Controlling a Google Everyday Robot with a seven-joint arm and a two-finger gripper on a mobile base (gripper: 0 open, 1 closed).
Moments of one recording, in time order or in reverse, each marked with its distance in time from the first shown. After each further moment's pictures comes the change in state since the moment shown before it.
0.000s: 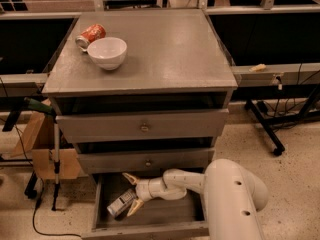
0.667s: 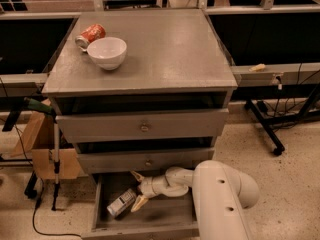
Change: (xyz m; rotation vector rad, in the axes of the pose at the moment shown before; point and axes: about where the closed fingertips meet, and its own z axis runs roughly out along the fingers) arm -0.059 0.010 0.000 -0.010 -0.089 0.174
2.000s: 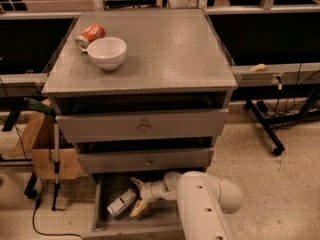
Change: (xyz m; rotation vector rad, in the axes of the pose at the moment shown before) arm -0.046 -0.021 0.038 0.059 0.020 0.119
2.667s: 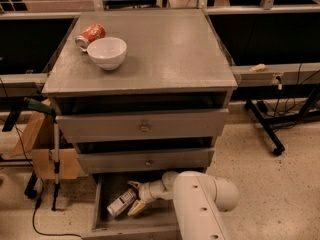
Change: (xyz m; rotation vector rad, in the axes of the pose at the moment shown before) arm -0.002 -0.003 0.007 0.028 -0.009 0.009
